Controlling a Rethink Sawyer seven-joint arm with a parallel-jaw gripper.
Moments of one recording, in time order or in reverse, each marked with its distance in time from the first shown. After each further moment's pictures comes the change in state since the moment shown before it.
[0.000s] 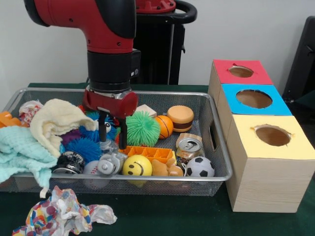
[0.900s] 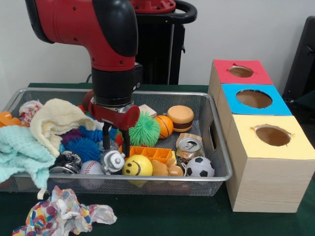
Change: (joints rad) arm 0.020 0.075 -0.028 -0.029 0.000 0.000 0.000
